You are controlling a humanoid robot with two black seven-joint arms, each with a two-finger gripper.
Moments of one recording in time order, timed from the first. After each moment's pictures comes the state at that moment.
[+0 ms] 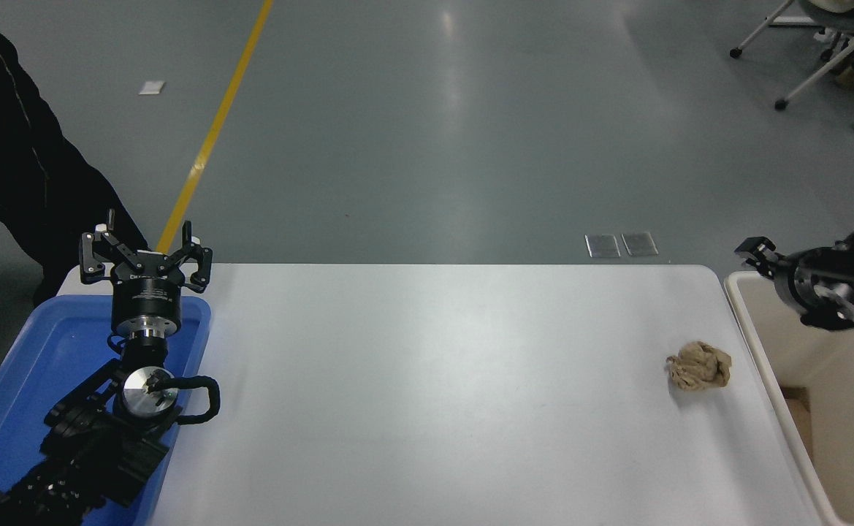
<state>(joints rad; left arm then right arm) -0.59 0.14 -1.05 -0.42 -0.12 -0.58 -0.59 1.67 -0.51 -1.13 1.01 0.13 0.19 -0.21</state>
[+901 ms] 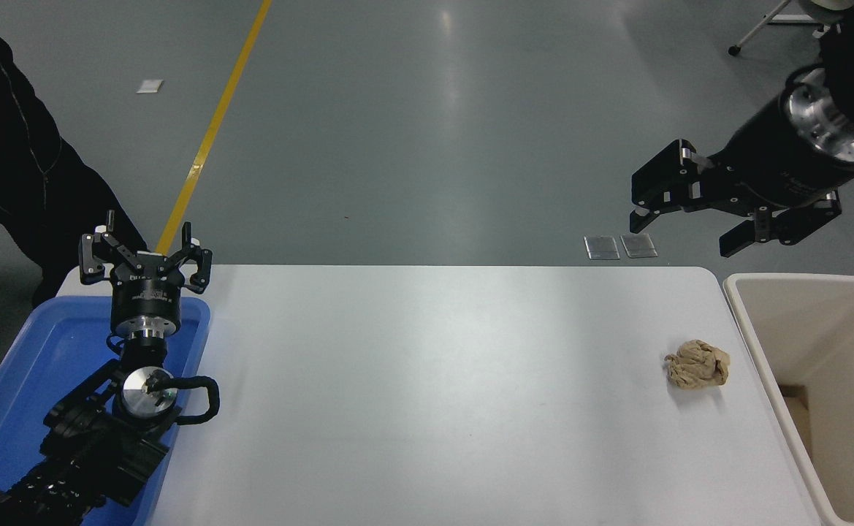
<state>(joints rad) -0.59 0.14 -1.05 -0.42 -0.12 -0.58 -0.59 2.52 -0.45 -1.27 1.51 0.12 0.77 -0.22</state>
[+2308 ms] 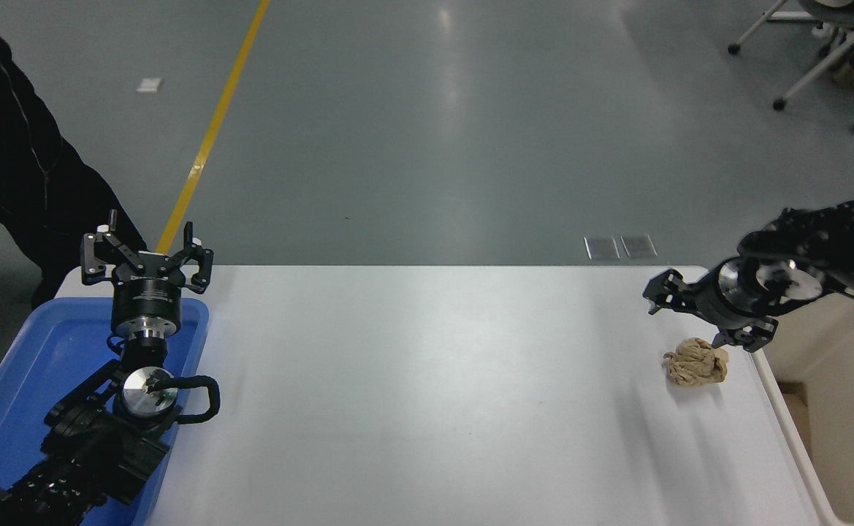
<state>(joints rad) -0.59 0.14 -1.05 -0.42 -0.12 -0.58 -0.59 1.29 -0.31 -1.08 0.67 0.19 0.33 -0.24</state>
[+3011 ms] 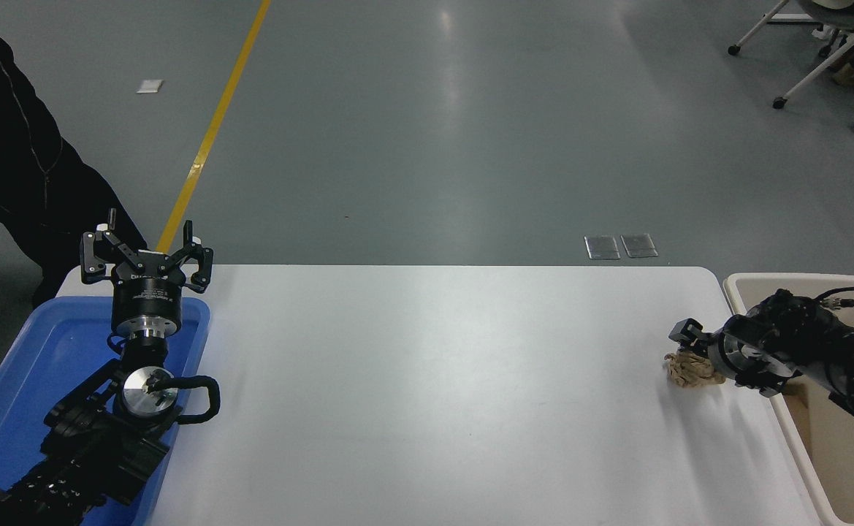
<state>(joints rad) -0.59 0.14 -1.05 -0.42 -0.12 -0.58 -0.59 1.02 -0.23 -1.01 0.42 0.18 0.17 -0.24</state>
